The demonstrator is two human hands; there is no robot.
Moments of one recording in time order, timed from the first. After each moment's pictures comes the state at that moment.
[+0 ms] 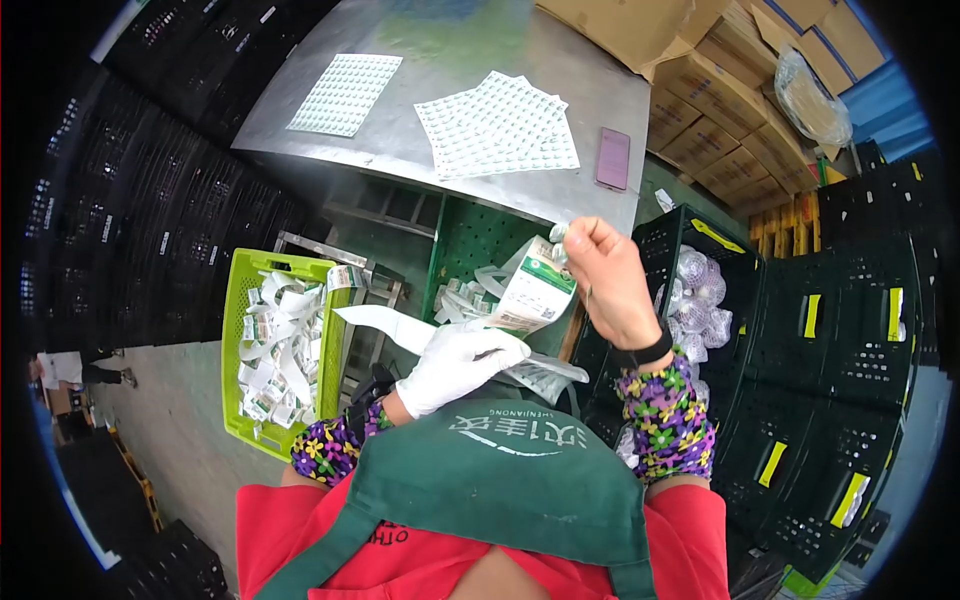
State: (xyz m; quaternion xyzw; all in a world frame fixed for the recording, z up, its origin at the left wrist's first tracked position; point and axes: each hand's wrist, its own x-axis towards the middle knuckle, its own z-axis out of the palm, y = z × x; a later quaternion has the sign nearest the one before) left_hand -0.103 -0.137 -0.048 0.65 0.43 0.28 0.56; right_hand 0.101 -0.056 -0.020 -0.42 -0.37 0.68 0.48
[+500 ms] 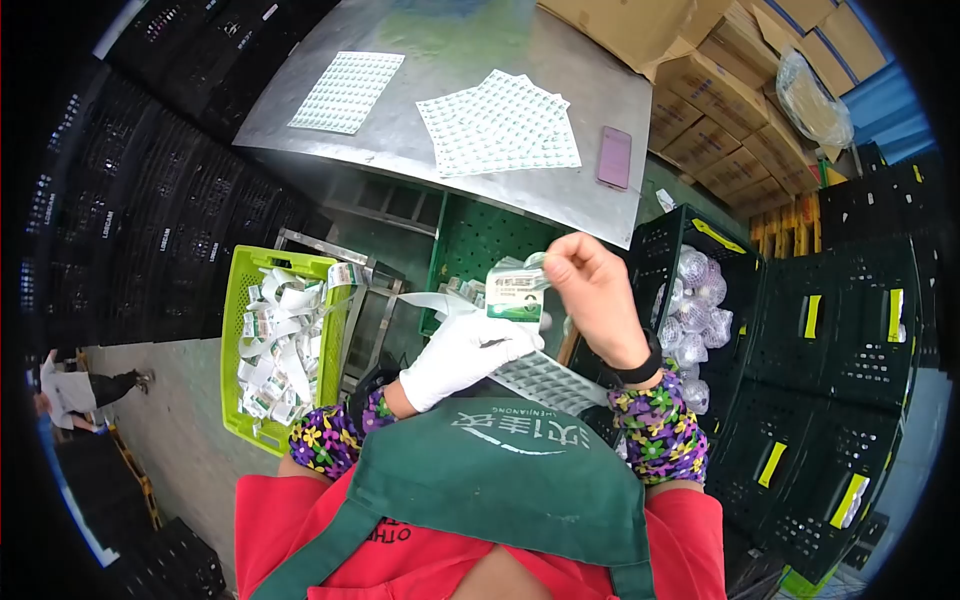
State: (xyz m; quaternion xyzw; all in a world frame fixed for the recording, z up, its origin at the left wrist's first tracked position) left_hand -0.094 -0.132 -0.043 0.61 0.41 0.34 0.59; right_hand 0.092 -0.078 -0.017 -0.44 -0.52 0.60 0.42
